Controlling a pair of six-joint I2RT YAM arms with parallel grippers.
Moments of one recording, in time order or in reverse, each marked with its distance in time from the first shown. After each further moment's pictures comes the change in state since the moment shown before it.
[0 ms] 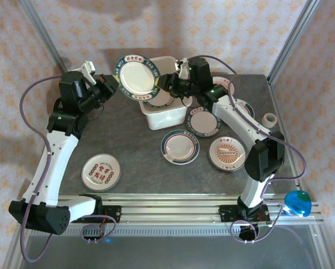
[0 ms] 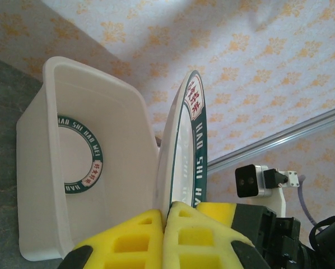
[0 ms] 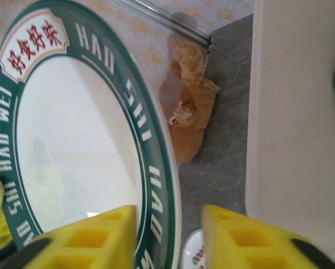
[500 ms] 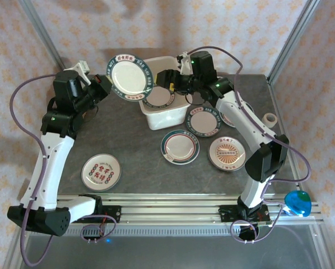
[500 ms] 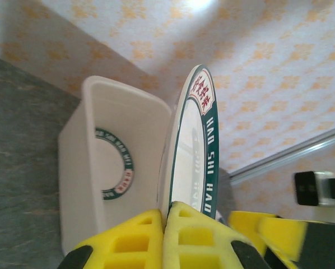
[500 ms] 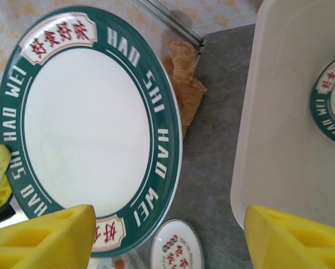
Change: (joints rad) left arm 0.017 -0.015 0.060 -0.109 -0.070 0.079; right arm 0.000 -0.006 0.140 -0.219 0.020 -0.197
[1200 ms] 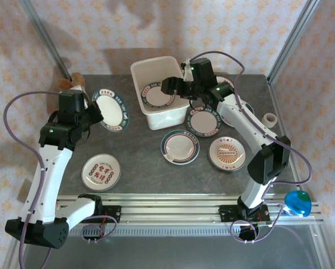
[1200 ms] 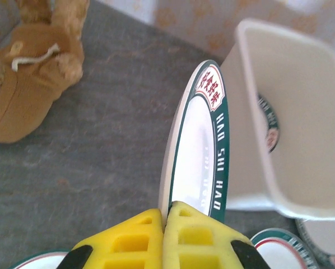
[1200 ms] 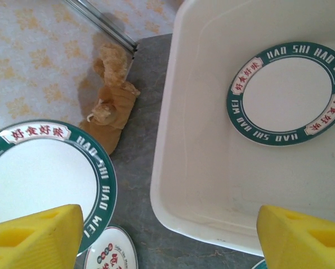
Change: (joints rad) left arm 0.012 -0.113 -0.092 -0.354 -0.328 0.240; right arm 0.000 -0.032 -0.040 -0.114 0.212 -0.153
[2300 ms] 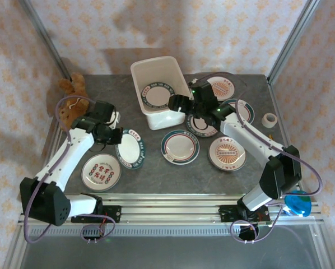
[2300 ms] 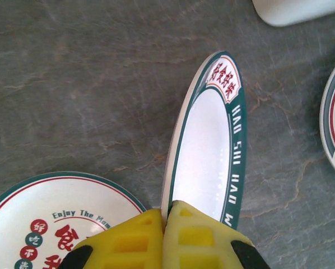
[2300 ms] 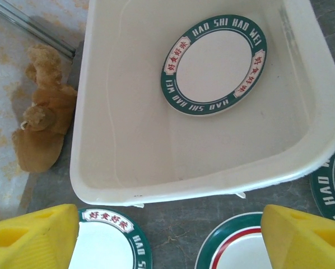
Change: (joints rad) left arm -0.094 0.198 -0.238 -0.114 0.157 0.268; right arm 0.041 -0.186 -0.423 0.189 0.232 0.084
